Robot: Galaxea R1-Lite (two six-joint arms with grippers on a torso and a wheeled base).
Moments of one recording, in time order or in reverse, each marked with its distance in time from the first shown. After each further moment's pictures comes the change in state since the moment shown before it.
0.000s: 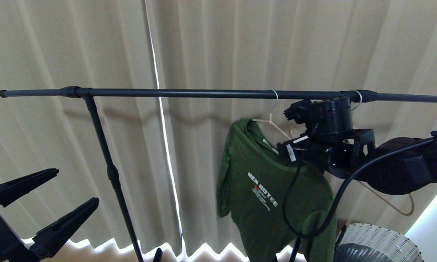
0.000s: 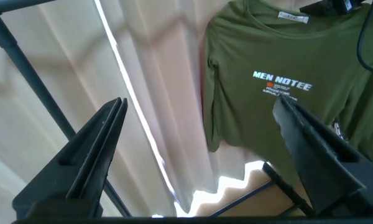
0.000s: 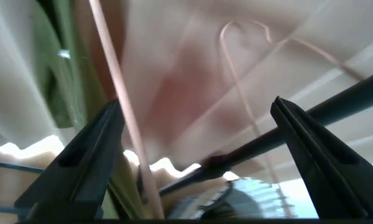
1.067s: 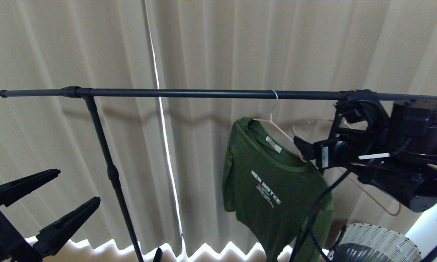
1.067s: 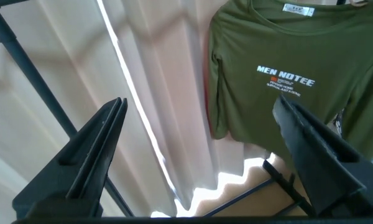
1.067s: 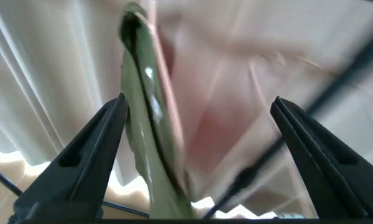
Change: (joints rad) left arm 0.007 0.016 0.000 -0.001 0.004 0.000; right arm 0.013 -0.317 0.356 -0.280 0.131 0.024
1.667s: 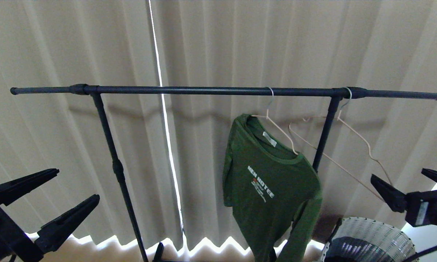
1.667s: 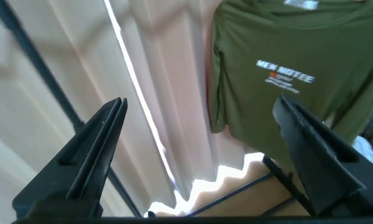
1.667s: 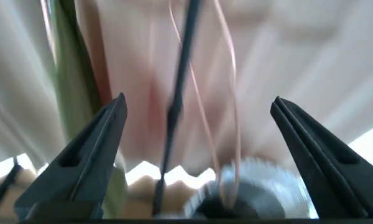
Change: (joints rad) left arm 0.023 0.015 -0.003 -0.003 0.003 0.000; right arm -0.154 -0.447 0.430 0.019 0.000 -0.003
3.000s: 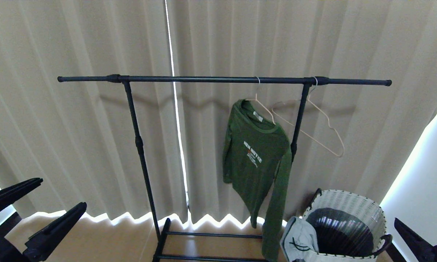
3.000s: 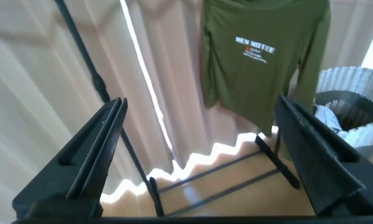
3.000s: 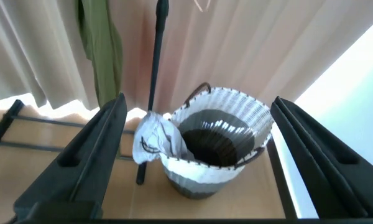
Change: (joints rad) left arm 0.076 -0.077 0.063 0.001 0.003 0.008; right arm -0.007 -0.217 0.190 0.104 -0.011 -0.028
